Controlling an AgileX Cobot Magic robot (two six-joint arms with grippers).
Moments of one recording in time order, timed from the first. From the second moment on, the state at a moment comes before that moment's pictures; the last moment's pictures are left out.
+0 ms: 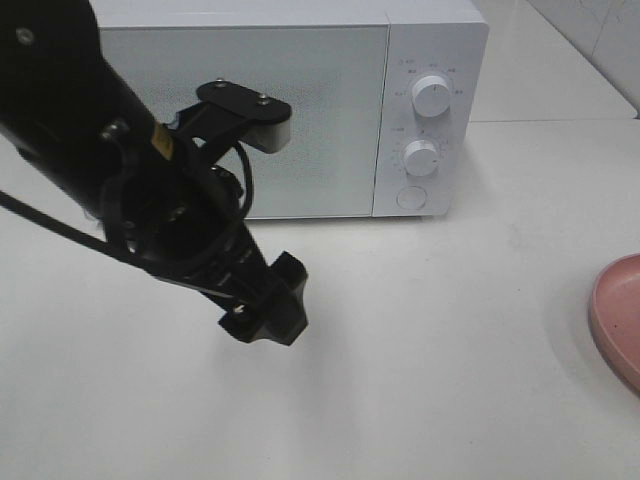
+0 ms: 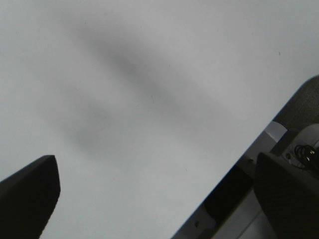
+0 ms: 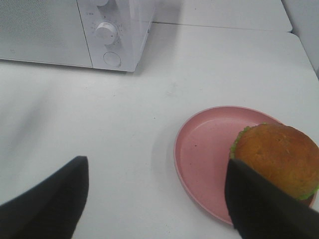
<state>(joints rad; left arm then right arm) -0.79 1.61 -1.06 -0.20 0.73 0.16 0.11 0.00 -0.50 0.00 1.00 0.03</state>
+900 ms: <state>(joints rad) -0.06 1.17 -1.00 -0.17 1.17 0.11 0.11 0.00 -0.50 0.00 1.00 0.03</state>
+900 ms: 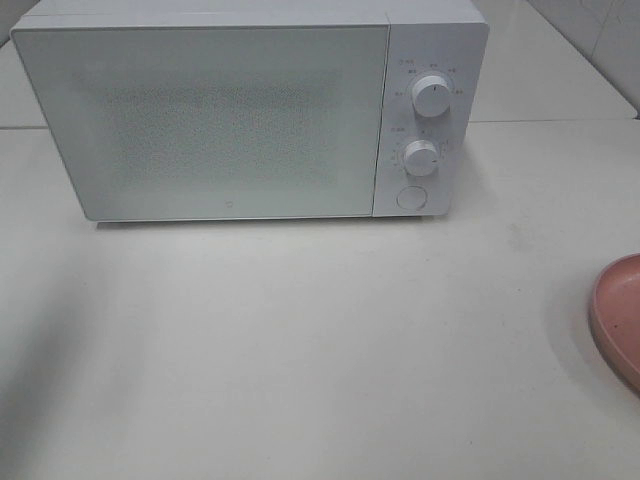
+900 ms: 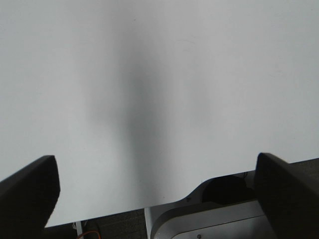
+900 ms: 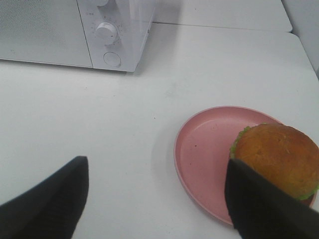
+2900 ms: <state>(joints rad) -0.03 0.09 -0.52 -0.05 1.09 -0.03 0.11 0.00 -0.50 0.00 1.00 0.03</state>
